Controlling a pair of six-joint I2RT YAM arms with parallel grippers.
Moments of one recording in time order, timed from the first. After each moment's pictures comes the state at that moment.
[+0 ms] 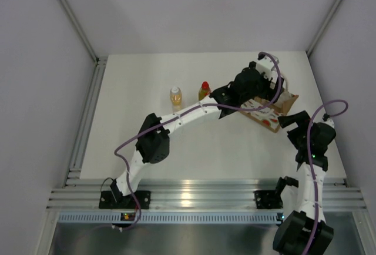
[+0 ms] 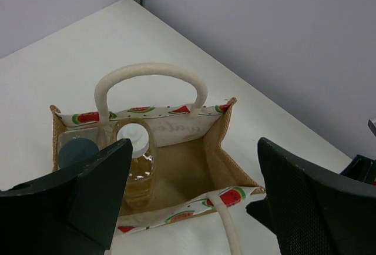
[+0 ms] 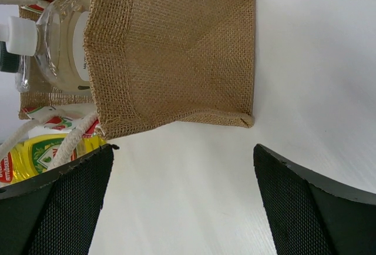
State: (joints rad) left arm -1.02 2.21 2.10 -0.02 -0.10 -0.21; right arm -0.46 0.68 0.35 -0.15 -0.37 0.71
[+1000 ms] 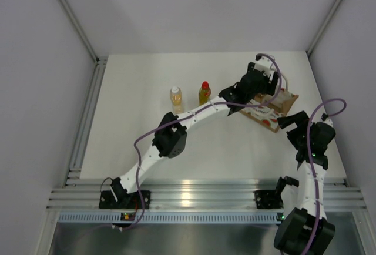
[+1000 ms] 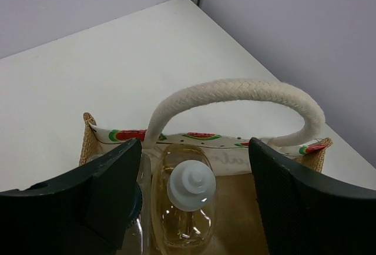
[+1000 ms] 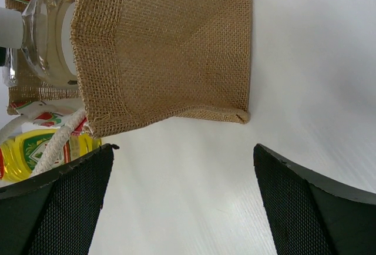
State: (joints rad) left arm -0.98 2.53 2.40 0.01 -0.25 -0.23; right arm -0.46 0.71 0.35 -0.16 -0.38 0.69
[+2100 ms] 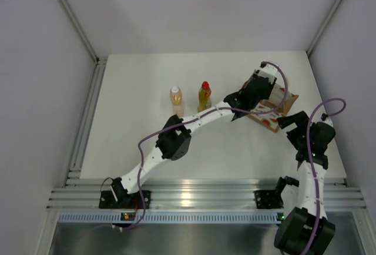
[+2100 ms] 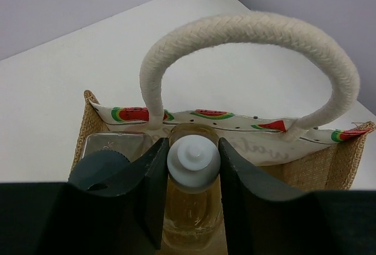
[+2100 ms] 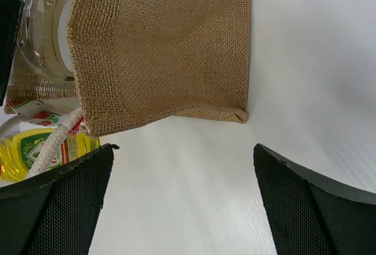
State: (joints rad) left arm -1.02 2.58 2.41 0.00 -0.38 -0.14; right arm -0.46 0.72 0.35 -0.16 -0.38 0.68
